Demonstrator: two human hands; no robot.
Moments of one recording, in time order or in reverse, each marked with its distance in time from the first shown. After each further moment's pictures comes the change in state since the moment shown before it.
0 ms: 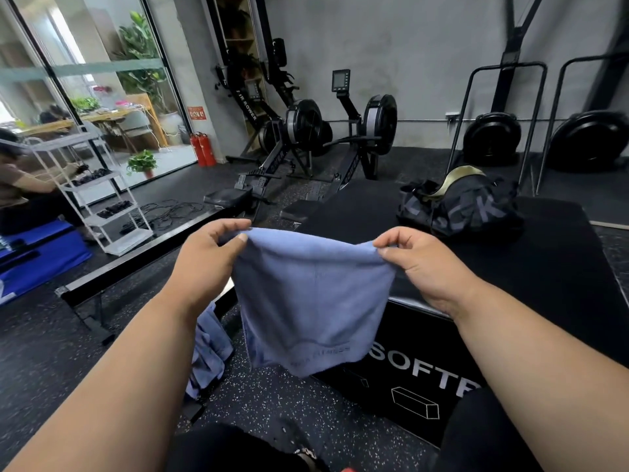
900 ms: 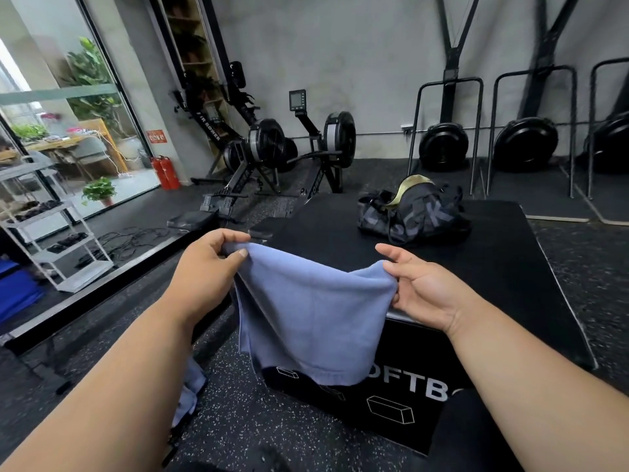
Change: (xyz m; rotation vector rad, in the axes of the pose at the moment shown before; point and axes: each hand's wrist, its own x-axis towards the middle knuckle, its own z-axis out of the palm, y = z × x) left_hand 0.014 0.023 0.064 0.131 -0.111 0.104; right_hand -0.026 0.013 -0.075 0.566 0.009 0.296
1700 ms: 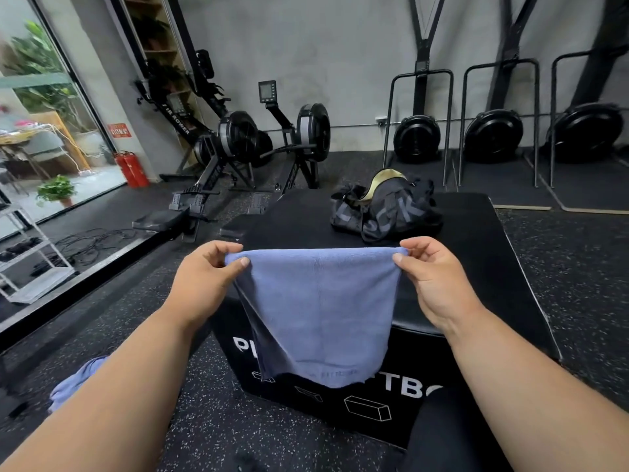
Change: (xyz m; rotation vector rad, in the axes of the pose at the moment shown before) left_hand 0.022 -0.014 0.067 -0.172 -0.096 -0.121; right_hand 0.005 -0.012 -0.064 -0.259 0.401 -0.470
